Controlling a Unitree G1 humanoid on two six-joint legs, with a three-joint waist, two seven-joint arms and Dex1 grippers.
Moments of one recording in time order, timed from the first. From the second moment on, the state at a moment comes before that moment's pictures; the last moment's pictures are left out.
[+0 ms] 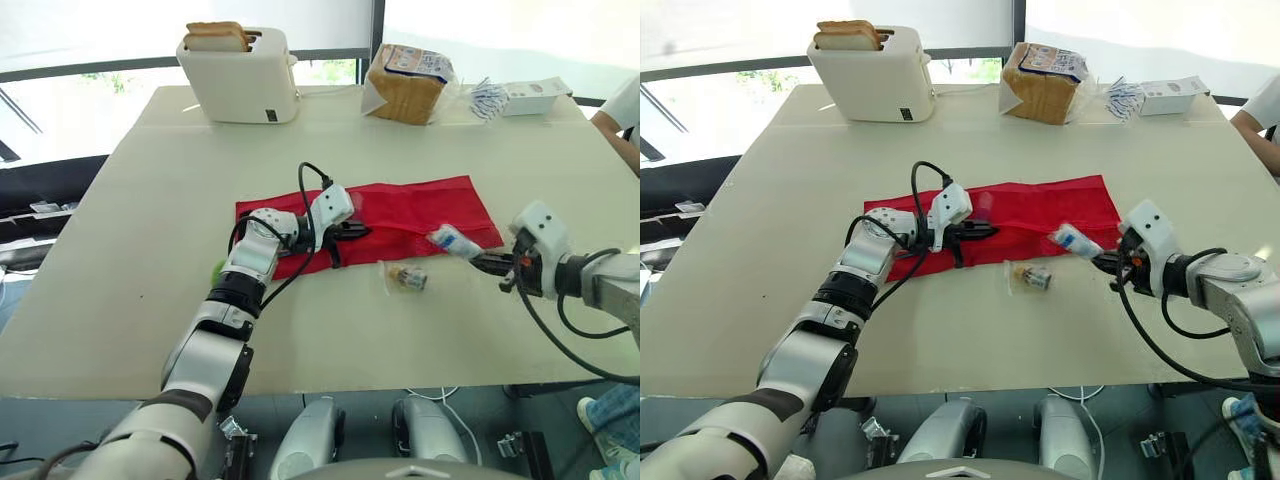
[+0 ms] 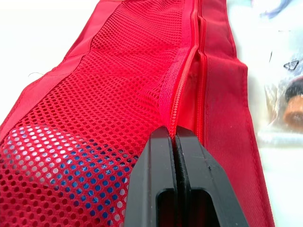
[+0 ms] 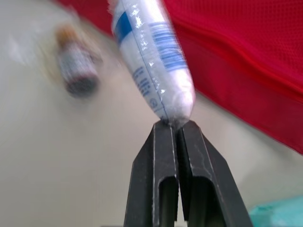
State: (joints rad) left arm -0.82 0.32 -0.18 0.65 -0.04 0.06 -1.08; right arm -0.35 -0.70 -0.17 -0.52 0.53 1.24 0.69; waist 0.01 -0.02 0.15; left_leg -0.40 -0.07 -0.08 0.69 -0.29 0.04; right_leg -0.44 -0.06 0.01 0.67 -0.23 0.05
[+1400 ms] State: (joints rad) left arm -0.78 0.27 -0.17 0.52 -0.10 0.21 -1.02; right arm -0.79 0.07 -0.38 -0.08 0.39 1.61 -0.03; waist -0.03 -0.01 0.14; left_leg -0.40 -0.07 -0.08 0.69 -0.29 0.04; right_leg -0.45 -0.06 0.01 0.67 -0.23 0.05
